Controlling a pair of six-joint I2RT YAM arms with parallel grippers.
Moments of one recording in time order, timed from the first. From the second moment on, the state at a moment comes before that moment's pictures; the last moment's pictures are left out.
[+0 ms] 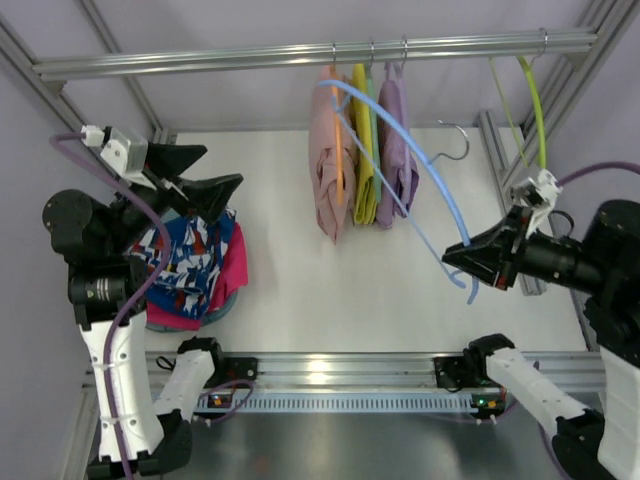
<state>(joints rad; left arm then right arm) 0.12 0.80 1.38 -0.27 0.88 -0.25 0.32 0.80 1.60 -1.11 -0.78 0.13</state>
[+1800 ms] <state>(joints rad) 0.12 0.85 1.33 -0.83 0.60 -0.03 -0.19 1.49 2.09 -1.25 -0.55 0.01</state>
